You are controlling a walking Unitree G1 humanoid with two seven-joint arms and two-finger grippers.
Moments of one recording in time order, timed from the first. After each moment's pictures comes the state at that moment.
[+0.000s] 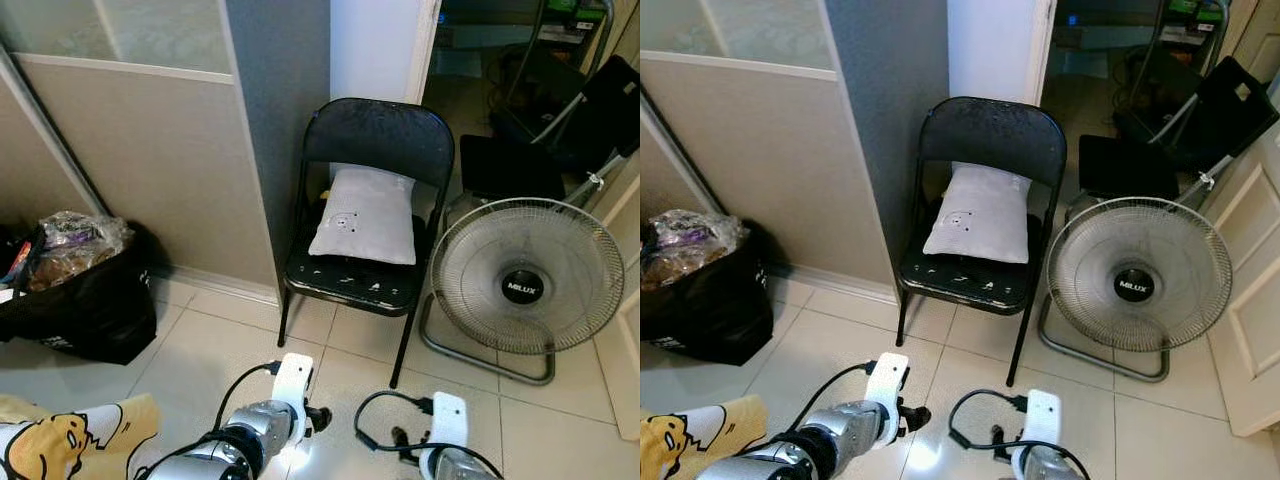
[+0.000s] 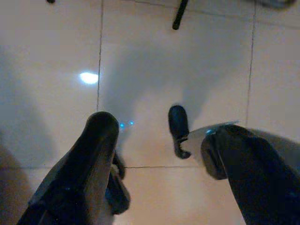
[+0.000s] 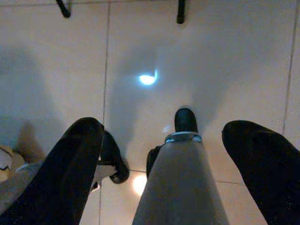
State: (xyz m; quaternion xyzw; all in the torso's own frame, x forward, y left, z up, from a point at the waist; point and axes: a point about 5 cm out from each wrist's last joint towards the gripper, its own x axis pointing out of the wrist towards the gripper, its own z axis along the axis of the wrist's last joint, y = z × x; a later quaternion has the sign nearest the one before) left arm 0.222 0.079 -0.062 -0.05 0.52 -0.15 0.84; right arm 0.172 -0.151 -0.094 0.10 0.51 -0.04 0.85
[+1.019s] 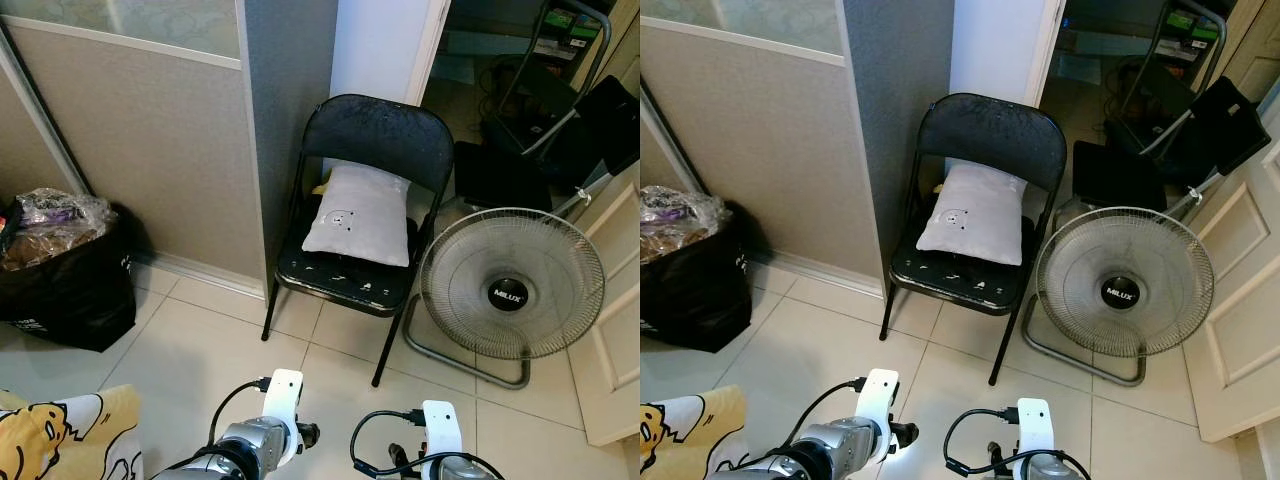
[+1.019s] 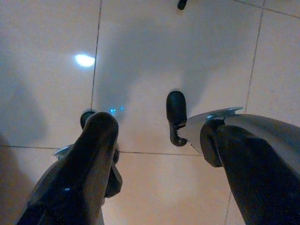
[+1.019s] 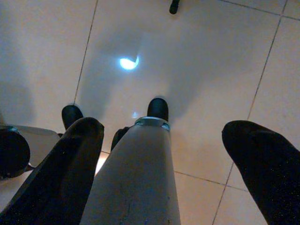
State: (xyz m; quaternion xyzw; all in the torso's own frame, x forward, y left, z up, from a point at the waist) left arm 0.204 0.085 -0.074 -0.02 0.55 -0.13 0.83; right arm 0.163 -0.155 -0.097 0.03 0.53 0.02 0.85
